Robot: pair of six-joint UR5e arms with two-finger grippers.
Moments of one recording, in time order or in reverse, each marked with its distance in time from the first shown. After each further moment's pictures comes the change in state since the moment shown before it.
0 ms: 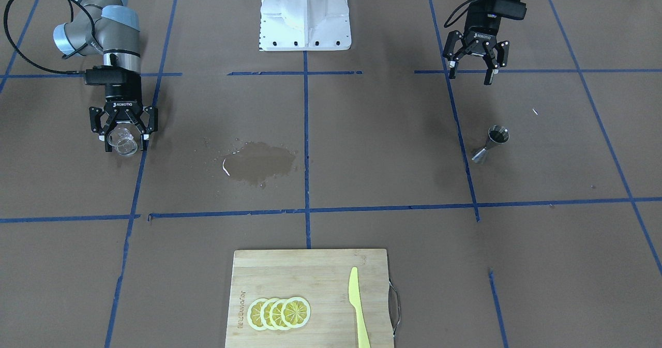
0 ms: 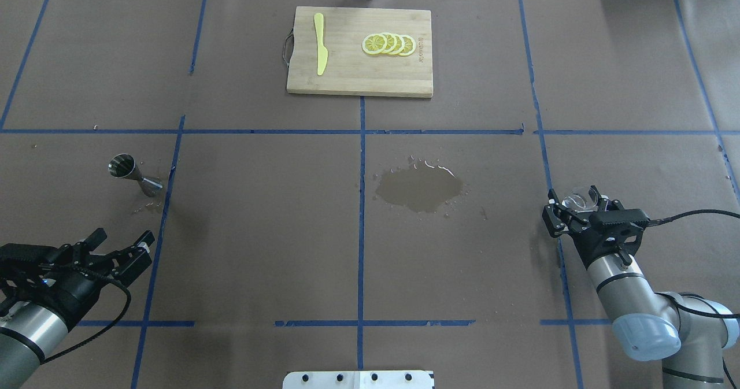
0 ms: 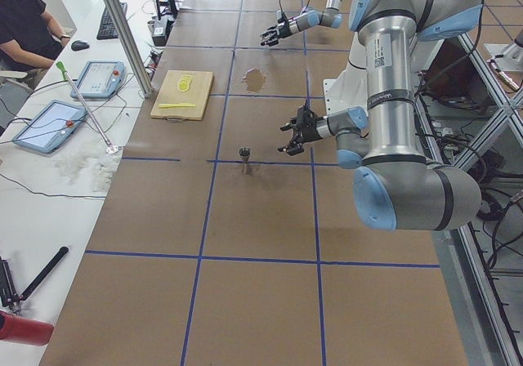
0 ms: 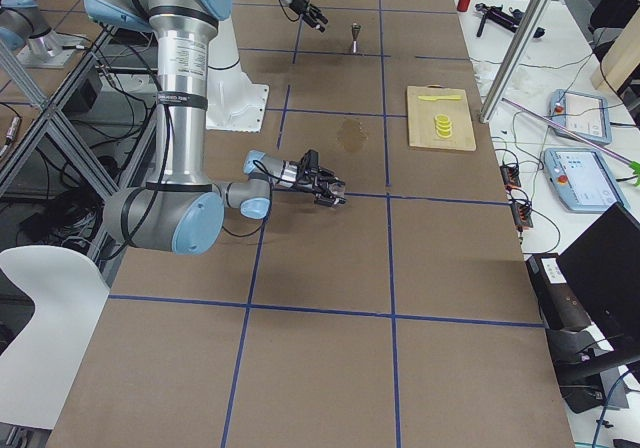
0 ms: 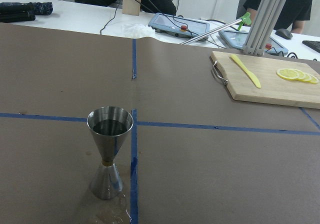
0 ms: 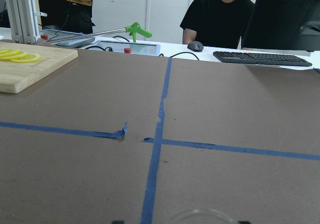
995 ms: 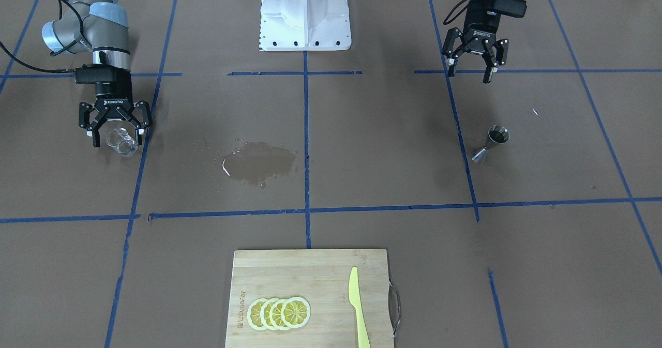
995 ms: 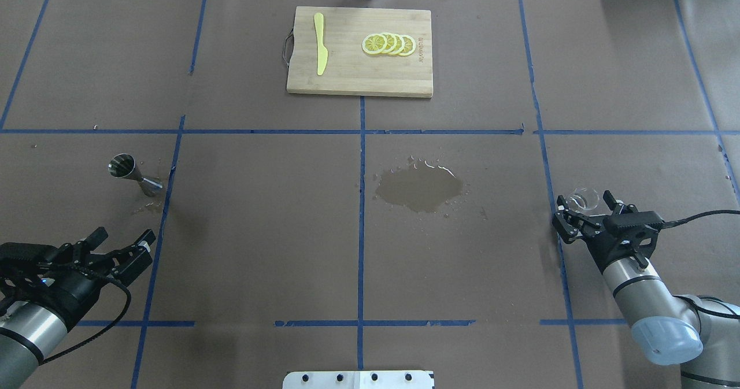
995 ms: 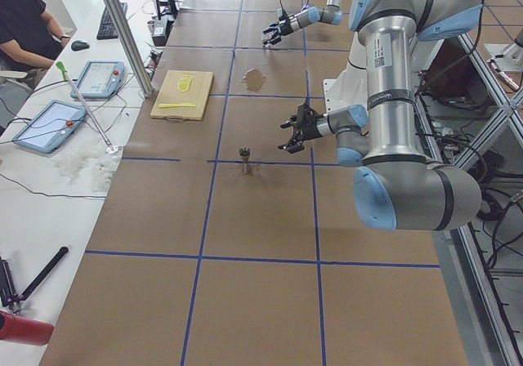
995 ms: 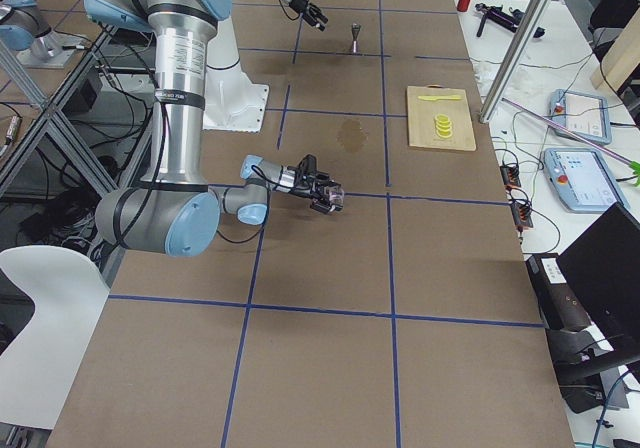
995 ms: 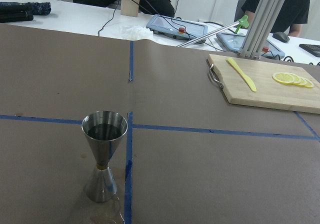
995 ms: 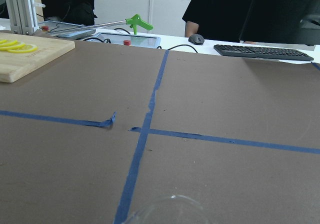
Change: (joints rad) left arm 0.000 0.000 -0.015 0.000 0.000 0.000; right arm -0.007 -0.054 0.017 0.048 0.032 -0.021
